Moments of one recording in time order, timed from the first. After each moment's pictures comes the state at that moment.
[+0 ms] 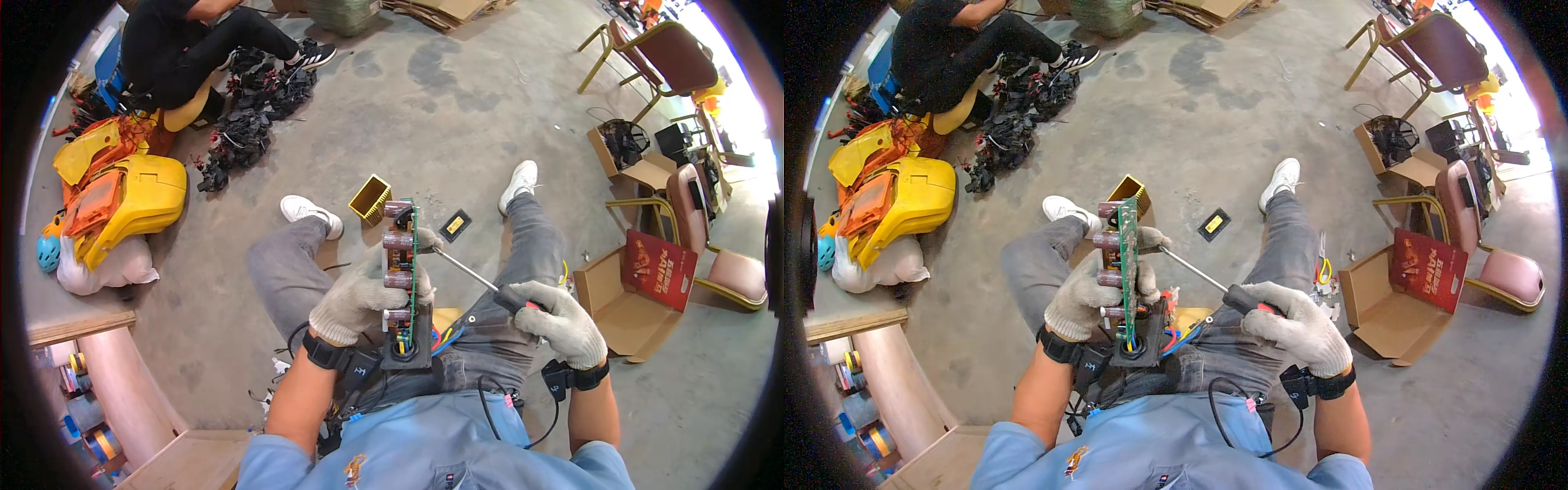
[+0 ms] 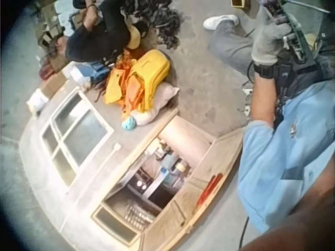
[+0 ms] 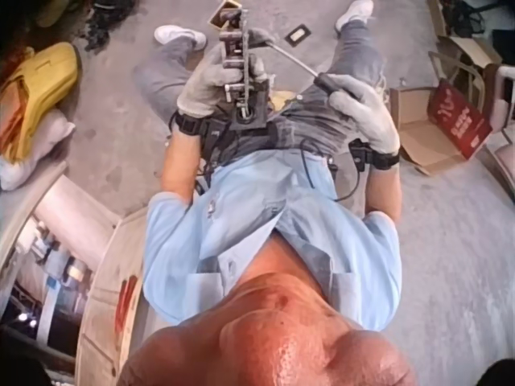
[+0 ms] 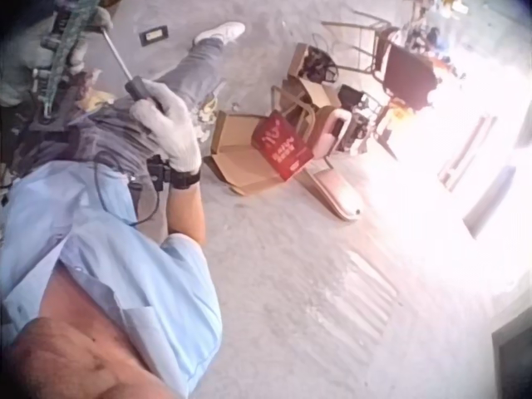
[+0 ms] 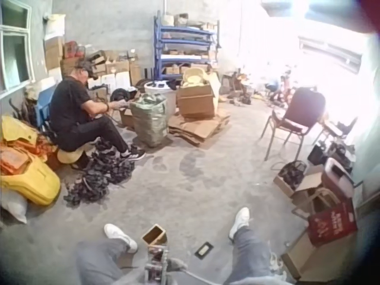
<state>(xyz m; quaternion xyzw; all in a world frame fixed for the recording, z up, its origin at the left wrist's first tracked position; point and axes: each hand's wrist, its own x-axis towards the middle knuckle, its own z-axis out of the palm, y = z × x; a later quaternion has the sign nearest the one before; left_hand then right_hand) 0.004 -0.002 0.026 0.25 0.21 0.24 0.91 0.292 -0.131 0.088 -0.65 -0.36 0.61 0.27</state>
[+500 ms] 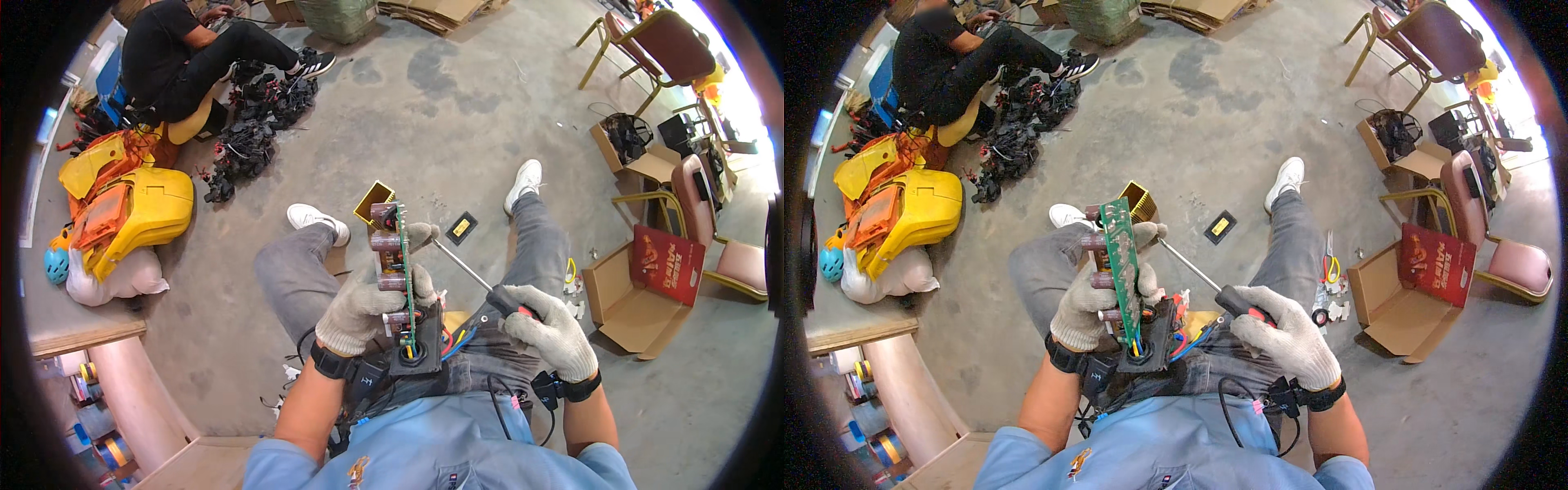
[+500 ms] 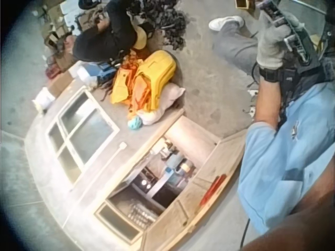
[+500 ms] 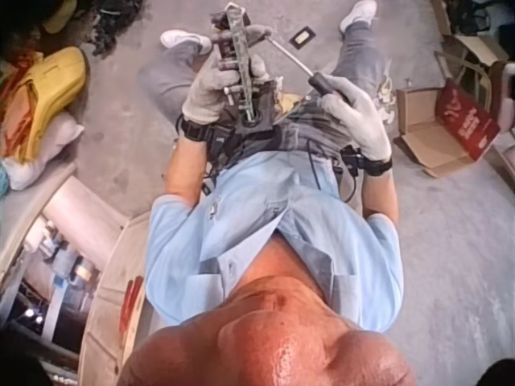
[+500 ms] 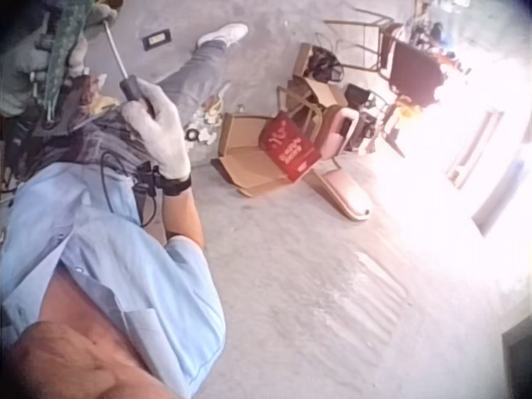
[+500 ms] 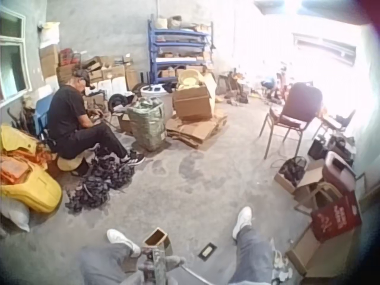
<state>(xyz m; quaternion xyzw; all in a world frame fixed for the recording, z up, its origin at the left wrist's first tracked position) 0.006 -0.003 0.021 0.26 0.18 0.27 0.91 0.269 -0.136 0.088 -0.66 -0.31 0.61 0.31</state>
